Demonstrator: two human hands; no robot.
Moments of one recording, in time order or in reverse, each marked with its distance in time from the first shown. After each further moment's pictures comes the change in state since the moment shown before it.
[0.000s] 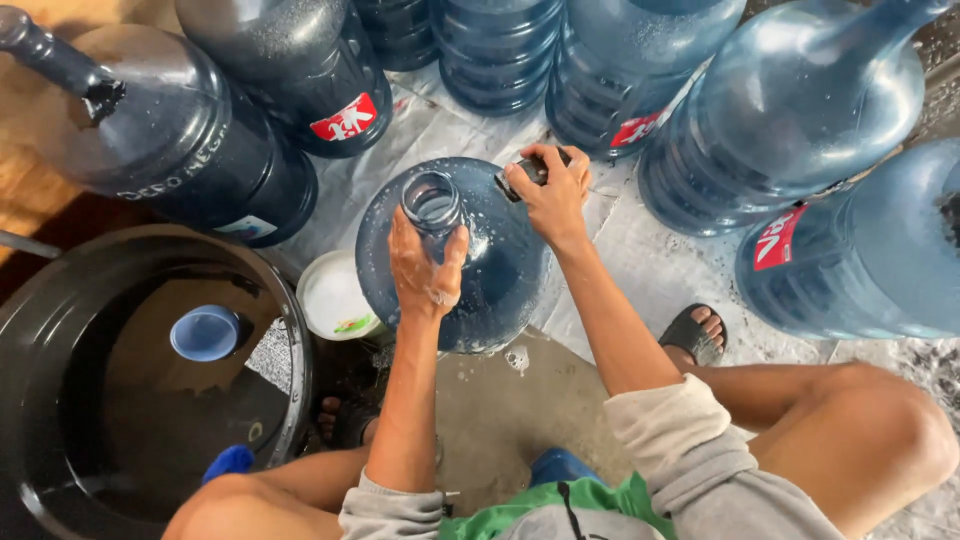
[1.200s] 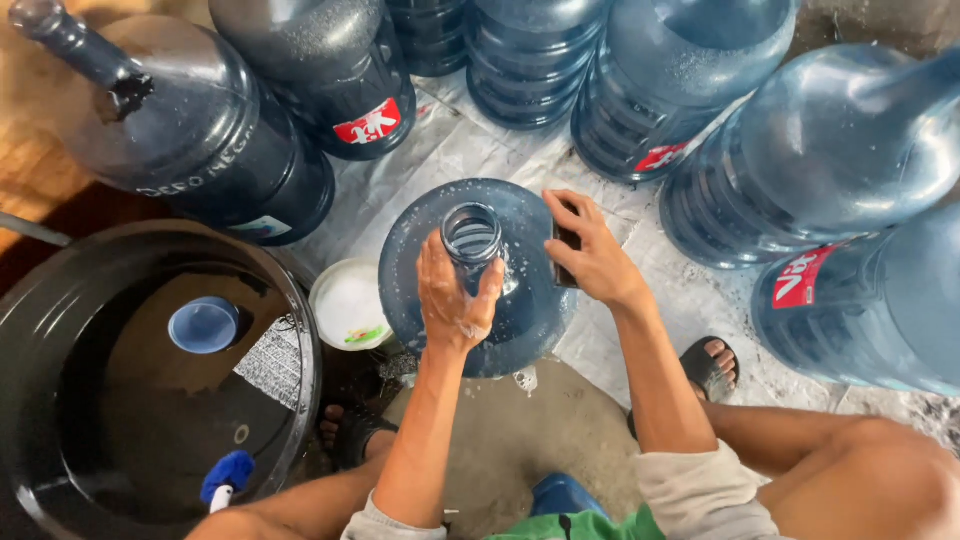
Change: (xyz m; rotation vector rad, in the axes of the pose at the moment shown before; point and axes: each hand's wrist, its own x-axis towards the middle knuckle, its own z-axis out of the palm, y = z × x) left_hand 0.011 0.006 0.002 0.065 0.065 -0.054; right_hand -0.008 0.020 -0.026 0.142 -0.396 -0.557
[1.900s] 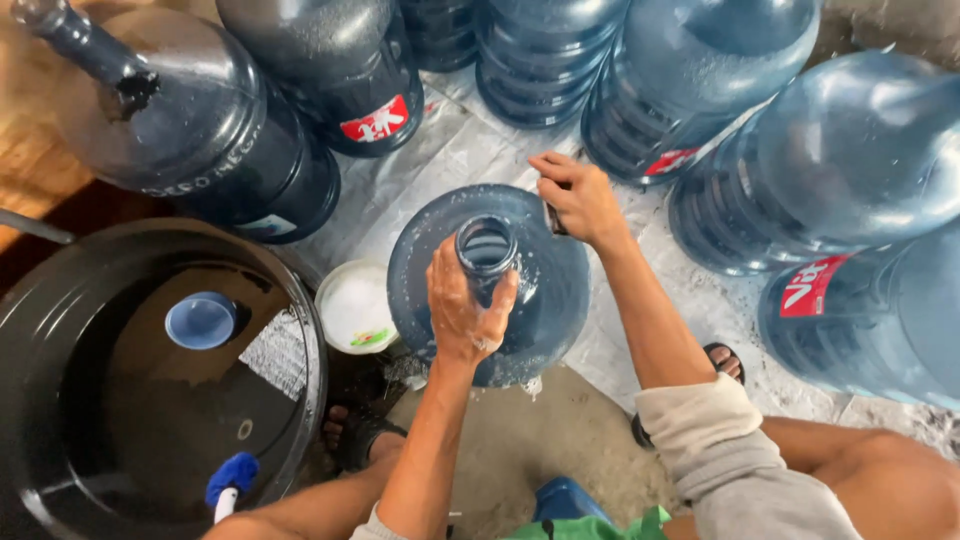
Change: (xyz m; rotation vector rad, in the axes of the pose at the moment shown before) left_hand 0.017 0.012 -0.017 -0.216 -0.221 -0.467; right_hand 0.085 0.037 0.017 -0.003 0.127 0.083
